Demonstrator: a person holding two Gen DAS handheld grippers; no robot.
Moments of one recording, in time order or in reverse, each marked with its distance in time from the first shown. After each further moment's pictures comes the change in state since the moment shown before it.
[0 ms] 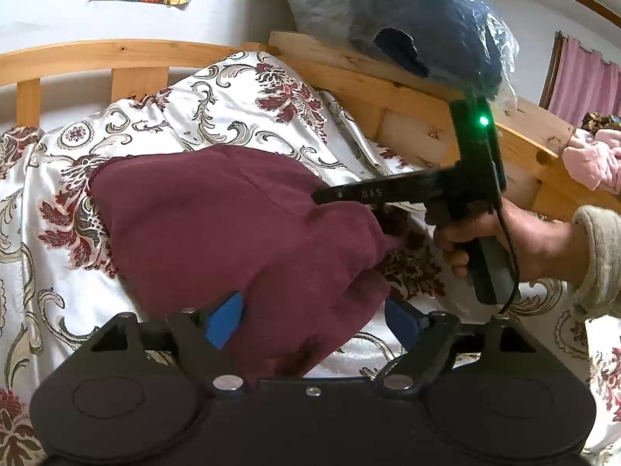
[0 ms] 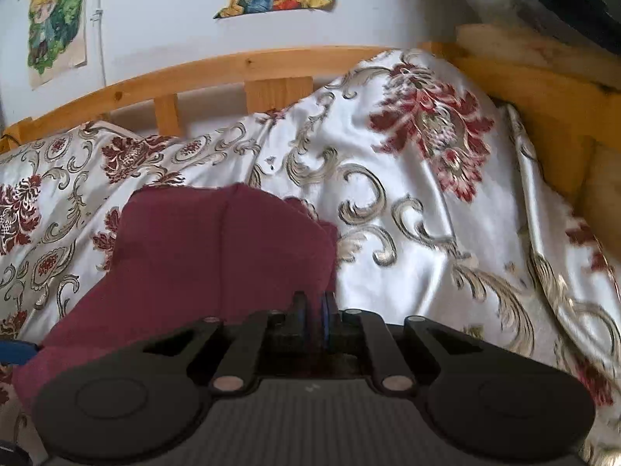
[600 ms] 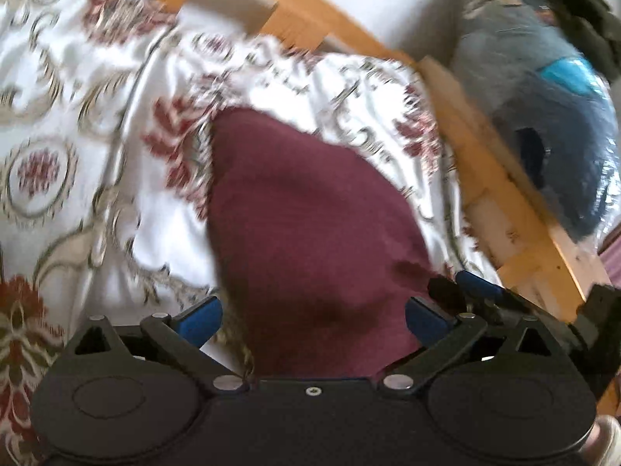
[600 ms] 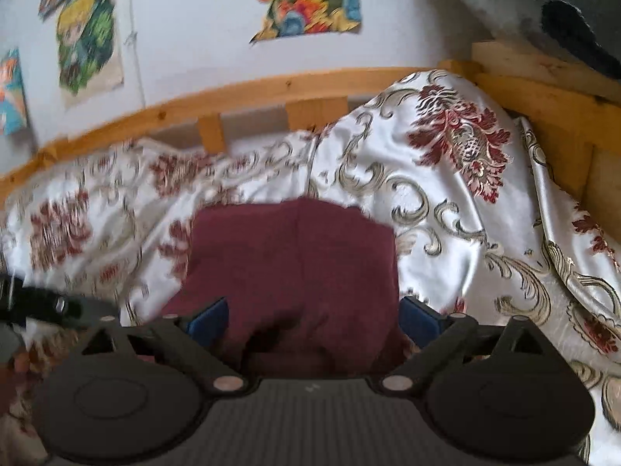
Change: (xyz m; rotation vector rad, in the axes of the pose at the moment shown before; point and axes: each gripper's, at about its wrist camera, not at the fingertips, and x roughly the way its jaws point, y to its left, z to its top) left arm -0.005 0.080 0.011 -0.554 0.038 0.084; right arm -0.053 0.044 -0.012 -0.003 -0.034 0.056
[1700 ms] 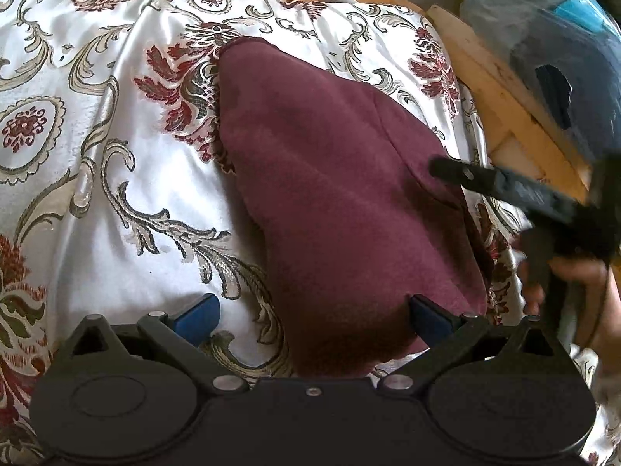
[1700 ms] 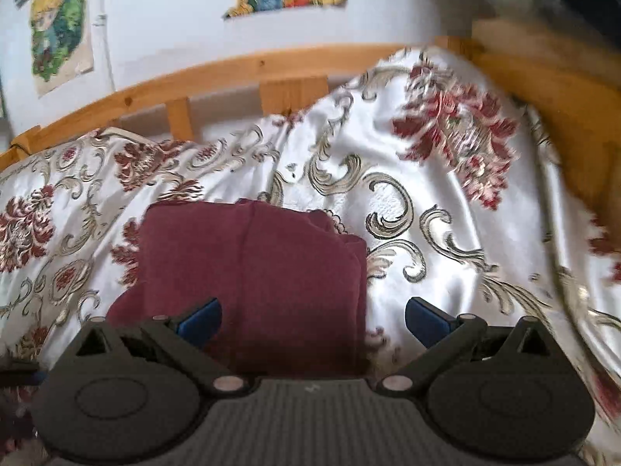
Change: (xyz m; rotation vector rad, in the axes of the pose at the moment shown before) left arm 0.028 0.001 -0.031 0.088 0.078 0.069; right arm 0.068 -0.039 0.034 0.032 0.067 0.005
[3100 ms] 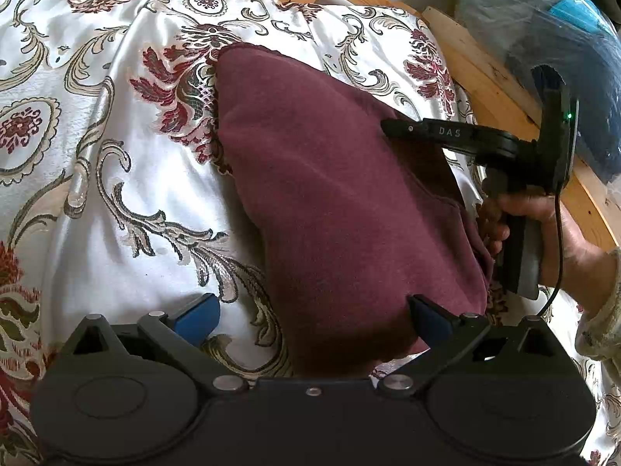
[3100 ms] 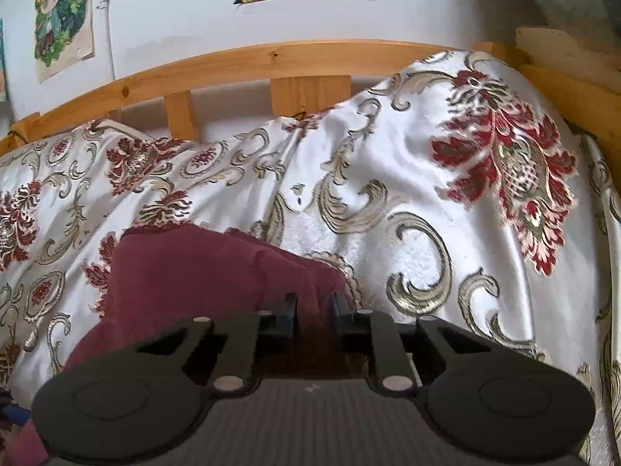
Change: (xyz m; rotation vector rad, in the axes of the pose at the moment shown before) left arm 0.000 0.001 -0.002 0.005 -0.013 -0.013; right arm 0.056 0.001 0.032 -0.083 -0.004 0.020
